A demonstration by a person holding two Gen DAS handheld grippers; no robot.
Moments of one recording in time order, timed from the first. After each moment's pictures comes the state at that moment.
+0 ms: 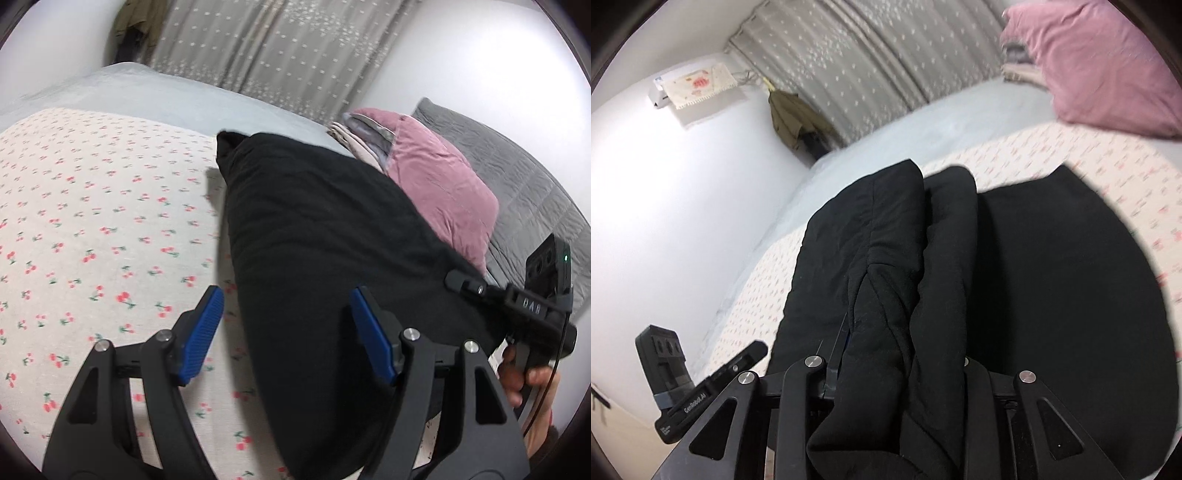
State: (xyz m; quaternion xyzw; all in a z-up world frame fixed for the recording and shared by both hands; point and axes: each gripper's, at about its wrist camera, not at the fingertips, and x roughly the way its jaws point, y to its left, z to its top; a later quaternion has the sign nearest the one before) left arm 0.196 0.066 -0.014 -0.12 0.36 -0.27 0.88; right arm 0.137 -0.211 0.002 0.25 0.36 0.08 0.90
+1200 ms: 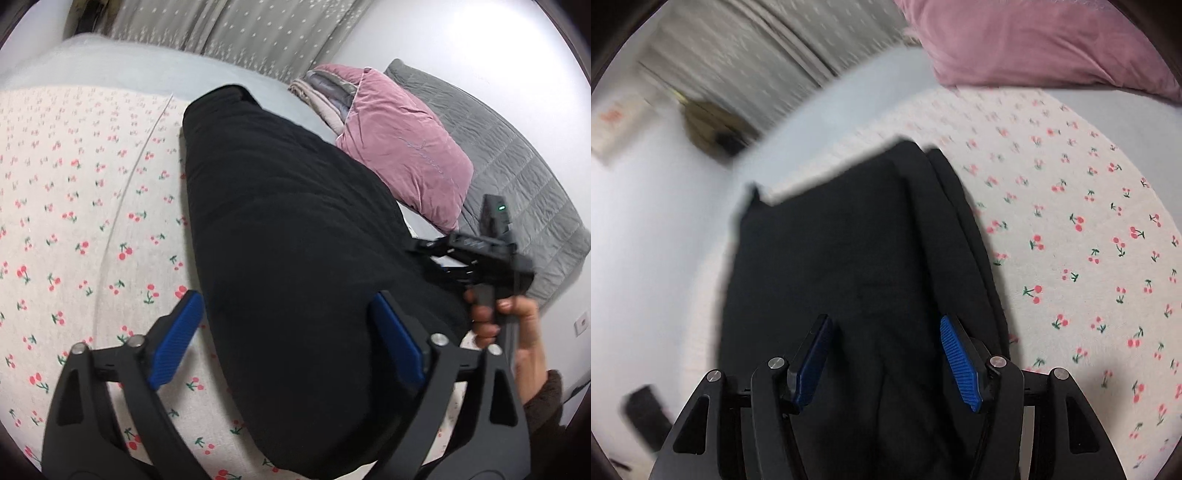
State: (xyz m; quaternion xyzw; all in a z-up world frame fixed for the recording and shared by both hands) left arm 0.195 -0.005 -0.027 -0.12 0.43 -0.33 0.83; right arm 0.163 -0.333 -0.030 0.29 0.47 -0.04 0.83
